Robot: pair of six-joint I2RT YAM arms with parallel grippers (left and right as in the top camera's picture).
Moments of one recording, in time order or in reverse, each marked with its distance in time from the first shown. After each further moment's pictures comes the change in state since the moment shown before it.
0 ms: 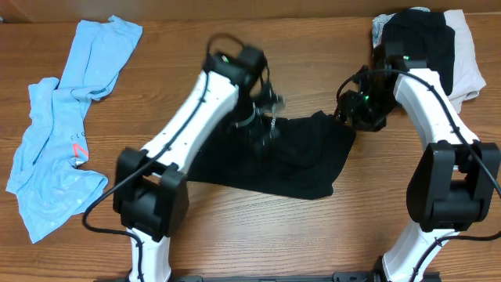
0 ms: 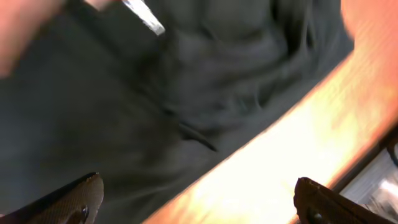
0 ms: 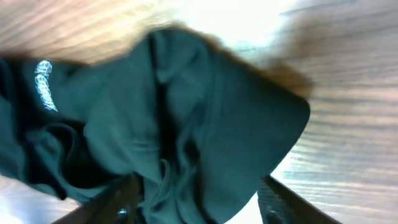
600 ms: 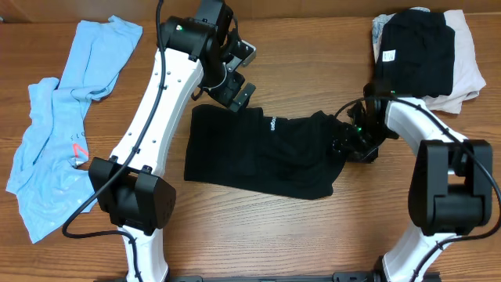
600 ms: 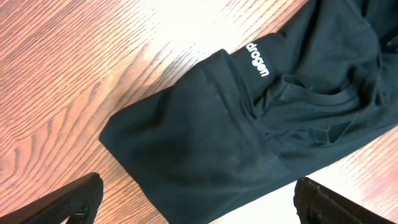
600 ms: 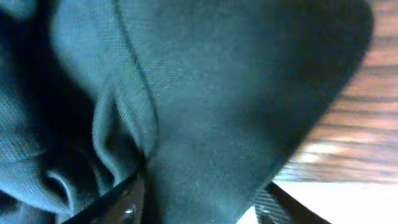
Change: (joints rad) left arm 0.127 0.000 0.219 -0.023 -0.144 -0.005; right arm -0.001 -0.032 -0.329 0.244 -0.037 0.053
